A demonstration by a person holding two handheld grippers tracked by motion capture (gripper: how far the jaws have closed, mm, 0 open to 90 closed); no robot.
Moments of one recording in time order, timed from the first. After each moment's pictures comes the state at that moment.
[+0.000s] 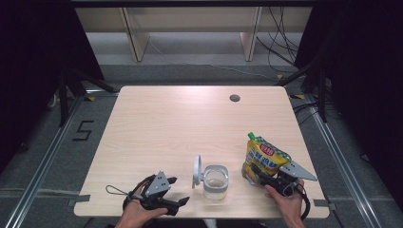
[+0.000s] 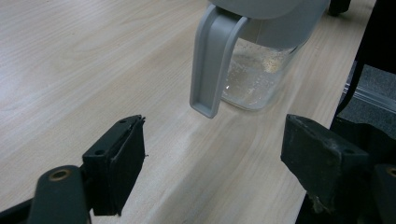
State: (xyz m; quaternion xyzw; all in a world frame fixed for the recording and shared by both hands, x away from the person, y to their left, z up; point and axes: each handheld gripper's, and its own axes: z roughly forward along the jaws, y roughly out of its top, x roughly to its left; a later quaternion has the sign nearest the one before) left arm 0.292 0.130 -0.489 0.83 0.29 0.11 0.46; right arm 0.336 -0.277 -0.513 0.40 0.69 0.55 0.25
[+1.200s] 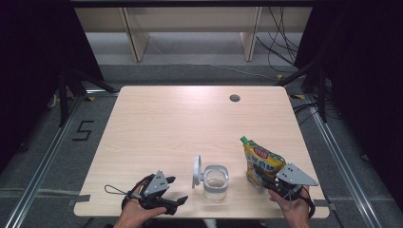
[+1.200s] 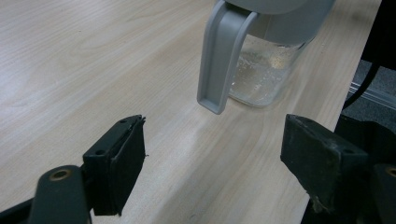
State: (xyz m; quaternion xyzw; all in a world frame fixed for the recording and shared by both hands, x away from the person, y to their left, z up) left arm 0.294 0.134 -0.489 0.83 0.29 0.11 0.46; right arm 0.309 -0.267 -0.468 0.29 0.75 0.49 0.33
